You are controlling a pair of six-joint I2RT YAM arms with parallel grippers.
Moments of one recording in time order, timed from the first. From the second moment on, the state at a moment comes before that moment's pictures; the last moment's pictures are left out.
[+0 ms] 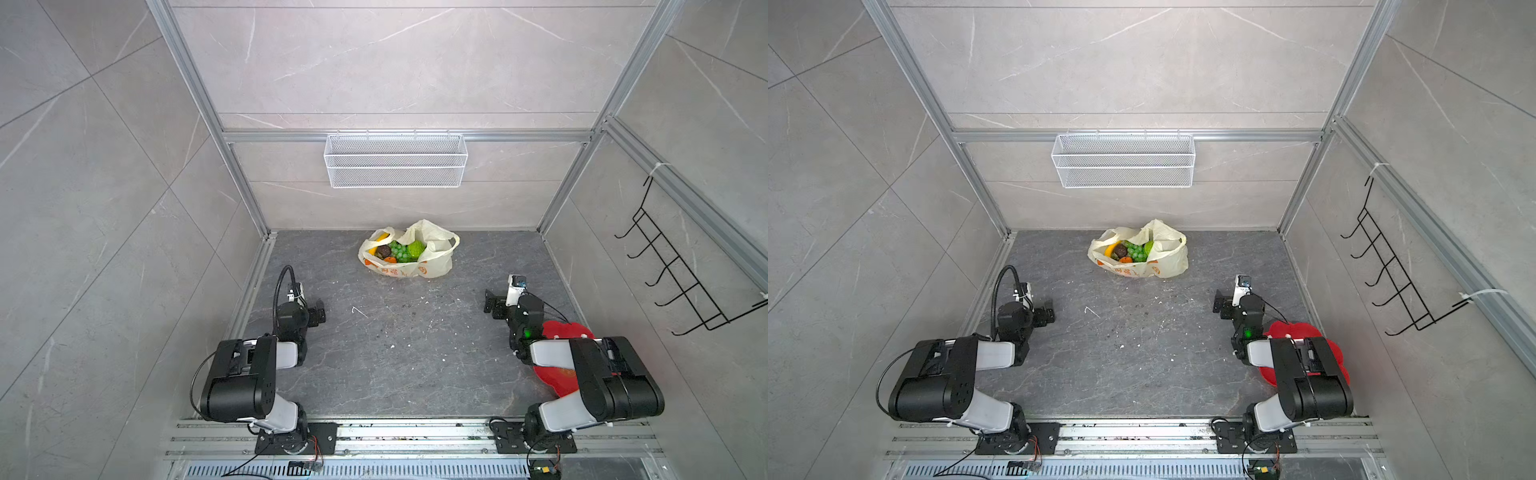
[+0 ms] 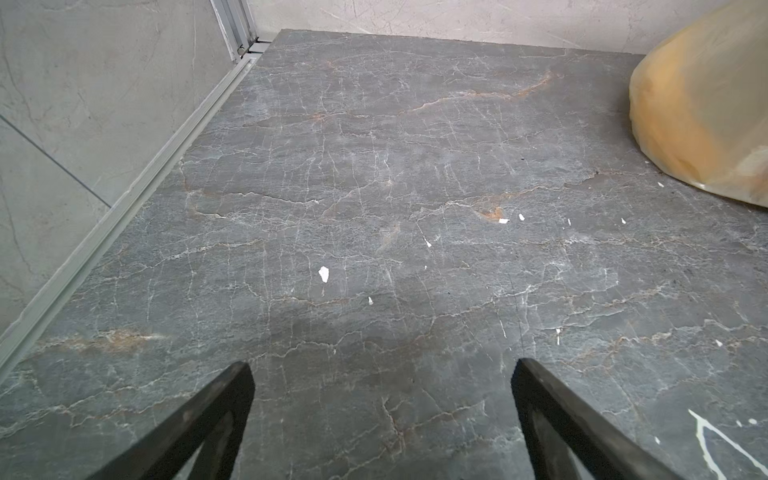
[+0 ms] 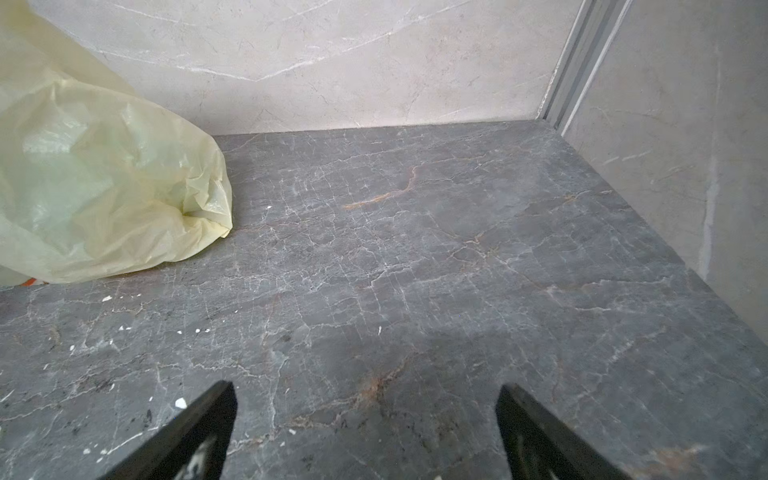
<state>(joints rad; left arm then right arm) 0.04 1.51 0.34 0.71 -0.04 -0.02 0.04 1.51 0.36 0.80 0.06 0.05</state>
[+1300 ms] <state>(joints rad) -0.02 1.40 0.35 0.61 -0.11 0.01 0.05 1.42 0.35 0.75 0.02 0.02</state>
